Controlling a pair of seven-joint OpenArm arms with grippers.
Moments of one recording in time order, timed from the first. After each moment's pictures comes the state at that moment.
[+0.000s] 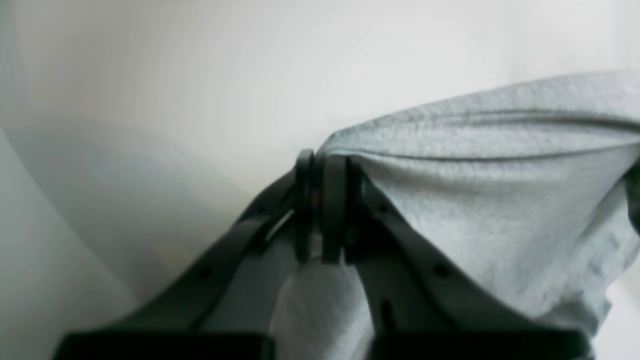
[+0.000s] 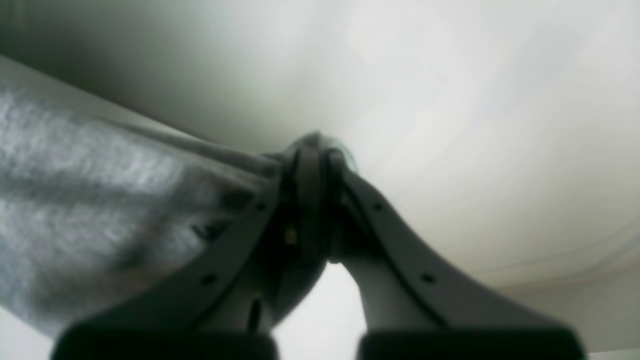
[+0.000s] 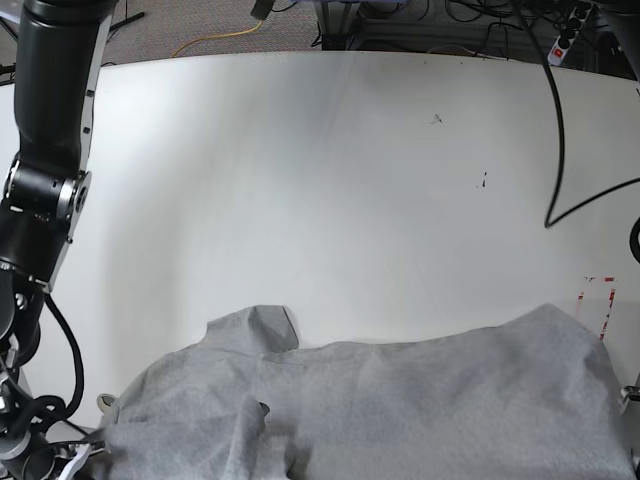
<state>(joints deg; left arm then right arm) -37.1 -47.2 -8.1 108.0 -48.9 -6.9 42.4 59.2 27.0 1.0 81.6 15.6 30.5 -63.8</state>
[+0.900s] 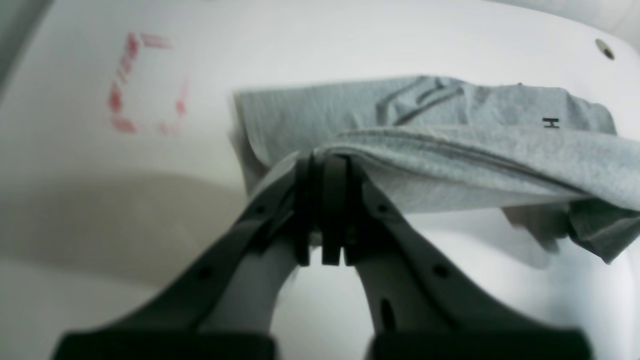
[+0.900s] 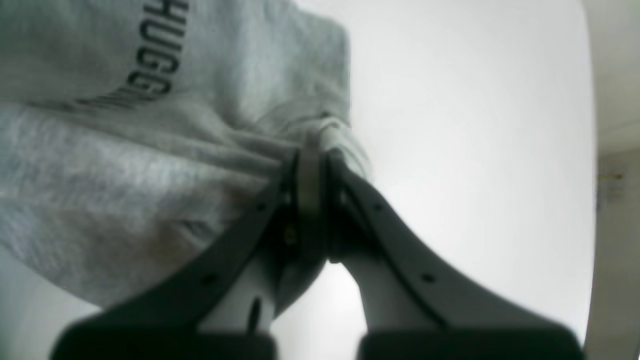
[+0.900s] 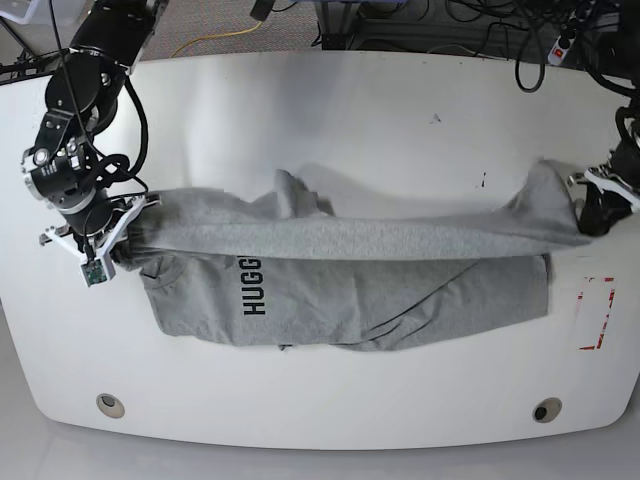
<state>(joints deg) 23.4 -37.0 -31.4 115.4 -57.8 -6.6 41.9 2.9 15.9 24.4 110.2 16.7 32.4 -66.1</state>
